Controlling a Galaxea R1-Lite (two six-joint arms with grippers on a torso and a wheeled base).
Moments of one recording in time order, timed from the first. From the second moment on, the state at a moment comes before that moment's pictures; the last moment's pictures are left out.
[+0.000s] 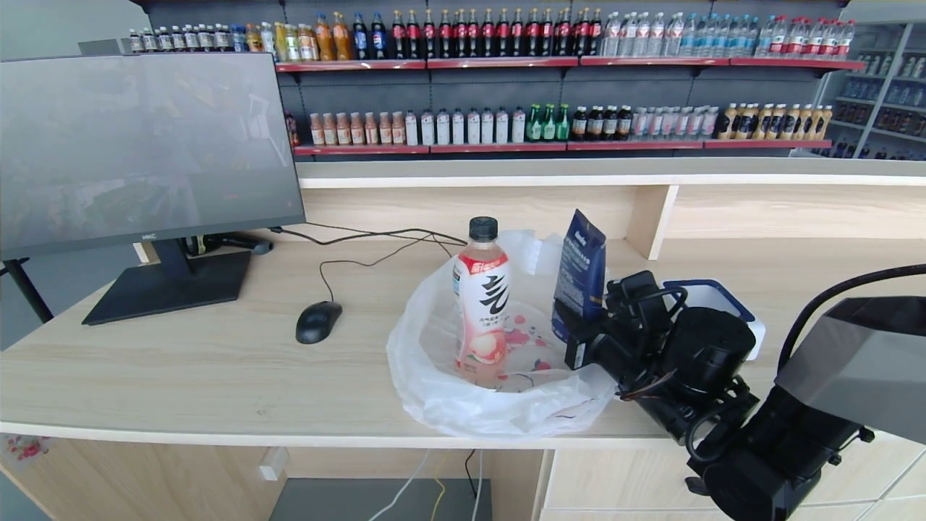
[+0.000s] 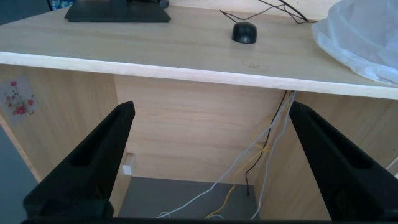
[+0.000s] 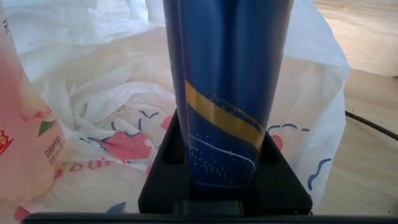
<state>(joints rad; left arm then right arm) 0.00 0.00 0.00 0.00 0.00 -0.01 0.50 2.13 -0.59 -1.58 -0.11 -0.11</state>
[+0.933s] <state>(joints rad) 0.00 0.00 0.00 0.00 0.00 -0.01 0.50 2.10 -0.61 -1.57 -0.11 -0.11</state>
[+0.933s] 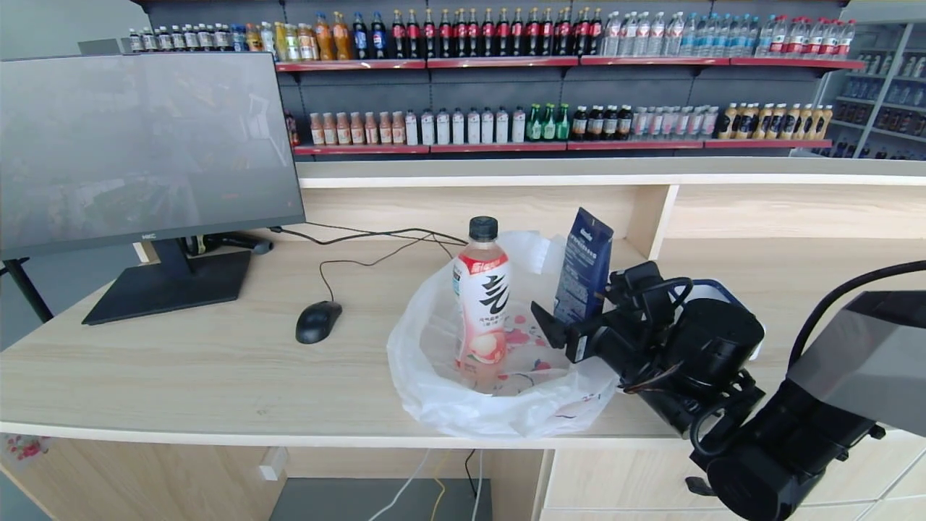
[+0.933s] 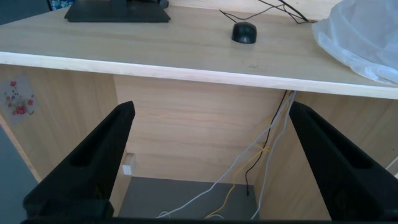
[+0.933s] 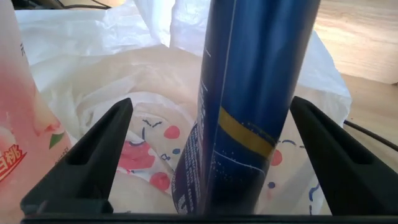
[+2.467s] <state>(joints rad) 0.00 0.00 0.00 0.00 0.00 -0.01 0.55 1.64 -0.20 -1.57 -0.11 -0.11</state>
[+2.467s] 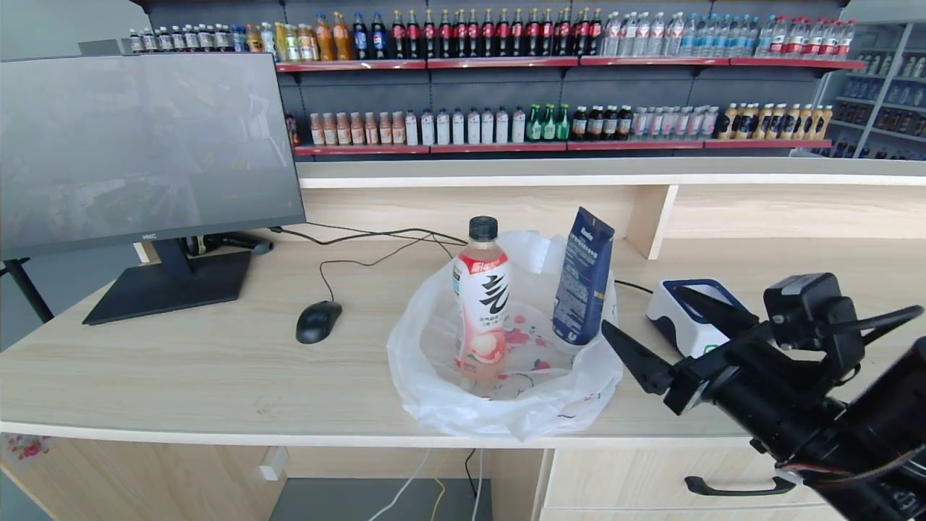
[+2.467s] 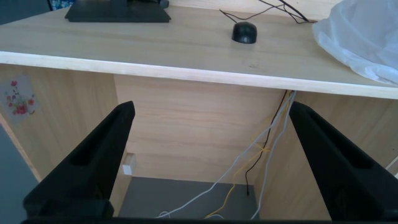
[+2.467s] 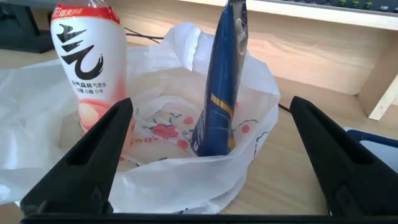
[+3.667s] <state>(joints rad) 0.00 0.00 0.00 0.00 0.00 -0.01 0.59 0.07 -0.03 0.00 -0.11 -0.13</state>
